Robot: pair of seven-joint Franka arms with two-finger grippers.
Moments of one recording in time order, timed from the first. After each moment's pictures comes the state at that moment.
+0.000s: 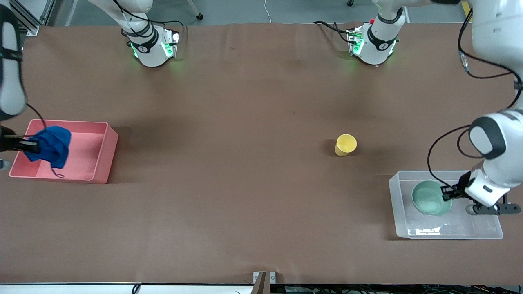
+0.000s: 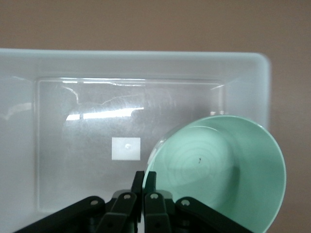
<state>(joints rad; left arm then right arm) -0.01 0.63 0.17 -1.53 -0.18 2.28 0.22 -0.27 0.29 -0.10 -1.90 -0.11 2.16 -0.29</state>
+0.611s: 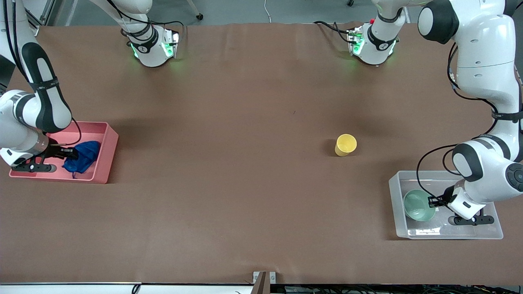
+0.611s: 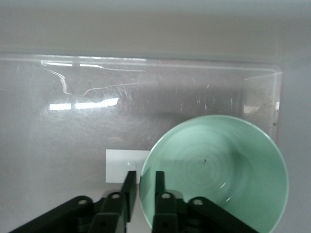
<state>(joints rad) 0.00 0.80 0.18 -1.44 -0.22 2.31 0.24 -0.30 0.41 -0.10 -2.03 -0.11 2.42 -0.31</state>
